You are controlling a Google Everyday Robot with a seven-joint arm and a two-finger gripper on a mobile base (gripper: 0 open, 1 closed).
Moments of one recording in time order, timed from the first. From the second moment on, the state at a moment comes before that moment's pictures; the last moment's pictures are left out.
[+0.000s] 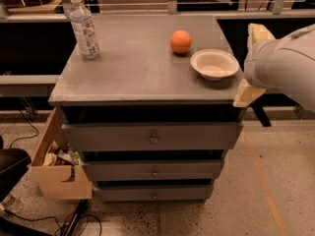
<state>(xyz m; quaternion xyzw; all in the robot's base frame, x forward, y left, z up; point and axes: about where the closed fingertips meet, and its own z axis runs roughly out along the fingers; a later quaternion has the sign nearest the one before) 0.587 -0.230 0.926 -0.57 0.68 -0.31 0.34</state>
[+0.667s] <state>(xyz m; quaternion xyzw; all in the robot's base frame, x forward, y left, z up) 0.611 -0.234 0.921 -0.58 0.65 -0.33 0.35</state>
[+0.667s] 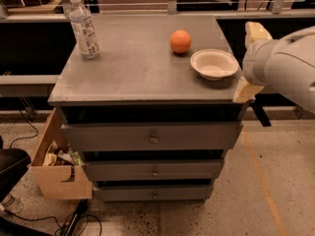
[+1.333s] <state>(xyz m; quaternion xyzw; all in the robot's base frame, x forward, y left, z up) 0.642 -0.222 0.914 -0.59 0.63 -0.32 0.39</state>
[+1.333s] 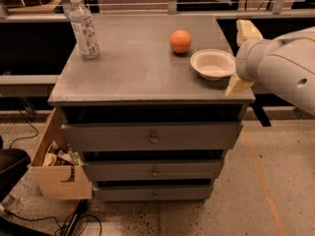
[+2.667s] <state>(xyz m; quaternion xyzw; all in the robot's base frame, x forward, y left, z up) 0.681 -0.193 0.911 -0.61 0.59 -0.31 0.42</state>
